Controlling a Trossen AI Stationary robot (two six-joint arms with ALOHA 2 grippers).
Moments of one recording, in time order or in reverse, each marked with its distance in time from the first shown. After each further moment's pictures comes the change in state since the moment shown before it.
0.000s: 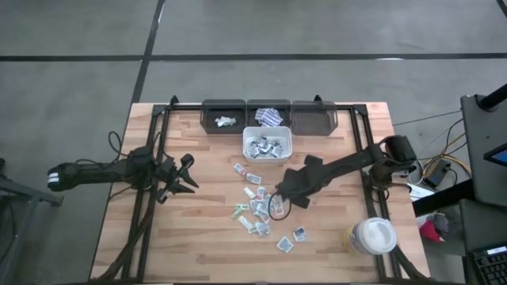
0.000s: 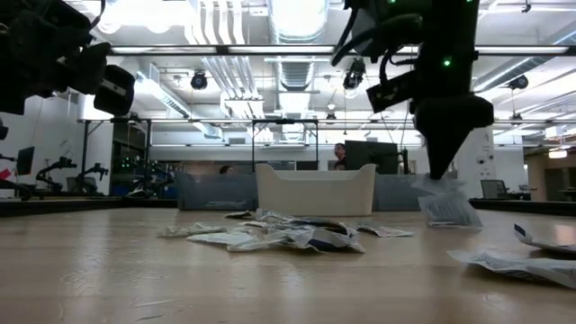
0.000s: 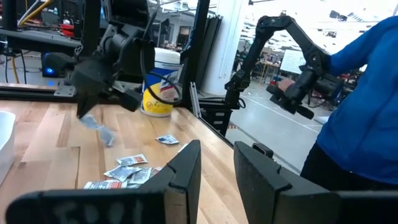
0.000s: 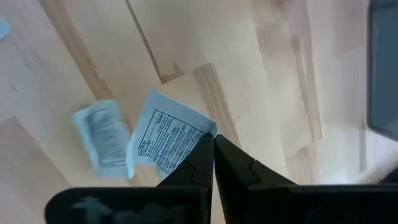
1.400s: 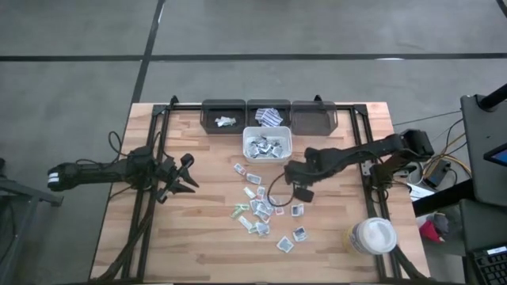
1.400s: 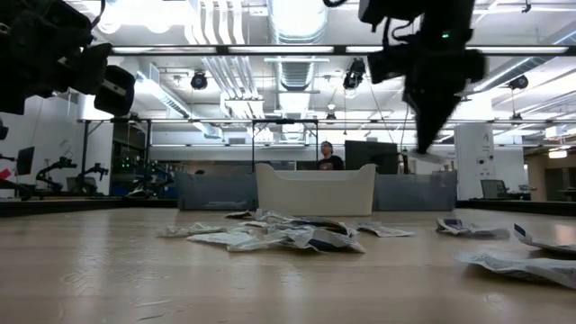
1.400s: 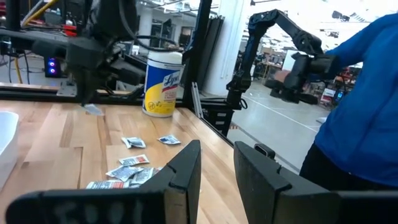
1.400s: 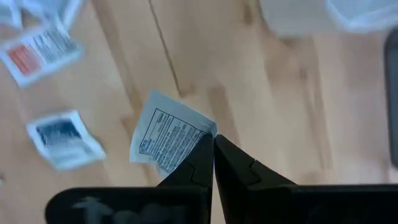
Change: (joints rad) left arm 0.000 0.001 0.000 0.001 -0.009 0.000; right arm -0.111 -0.197 -0.061 0.108 -0.122 -0.205
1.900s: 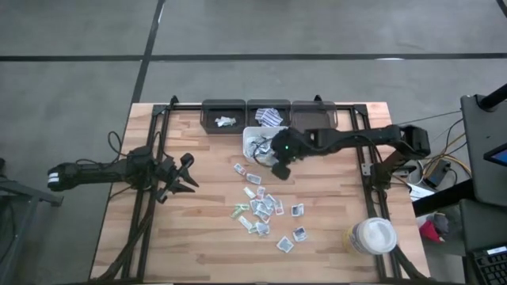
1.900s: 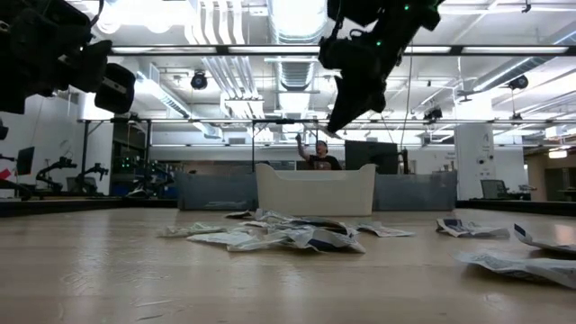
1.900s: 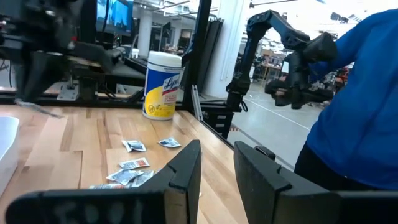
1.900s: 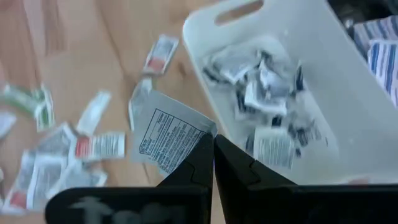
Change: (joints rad) left arm 0.000 0.000 0.000 0.015 0.000 0.000; right arm -0.218 0.008 0.029 0.465 -0.094 -0.162
